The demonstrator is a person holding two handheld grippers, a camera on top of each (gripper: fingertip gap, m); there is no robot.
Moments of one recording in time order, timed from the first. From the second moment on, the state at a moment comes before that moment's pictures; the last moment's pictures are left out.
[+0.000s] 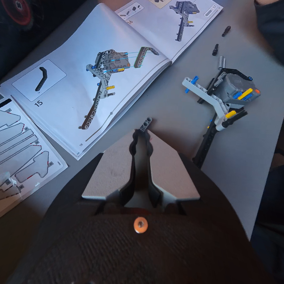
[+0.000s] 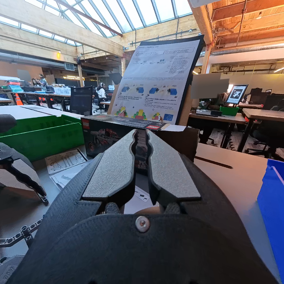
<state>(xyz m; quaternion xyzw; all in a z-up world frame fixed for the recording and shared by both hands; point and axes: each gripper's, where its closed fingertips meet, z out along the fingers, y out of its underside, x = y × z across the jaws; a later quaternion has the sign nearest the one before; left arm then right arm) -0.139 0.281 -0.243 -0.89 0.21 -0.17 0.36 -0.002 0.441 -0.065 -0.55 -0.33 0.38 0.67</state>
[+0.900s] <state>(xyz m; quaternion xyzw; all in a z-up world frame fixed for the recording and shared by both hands) -0.136 0.277 -0.243 -0.89 0.21 -0.19 0.36 -0.002 0.439 -0.063 -0.54 -0.34 0.39 0.66</state>
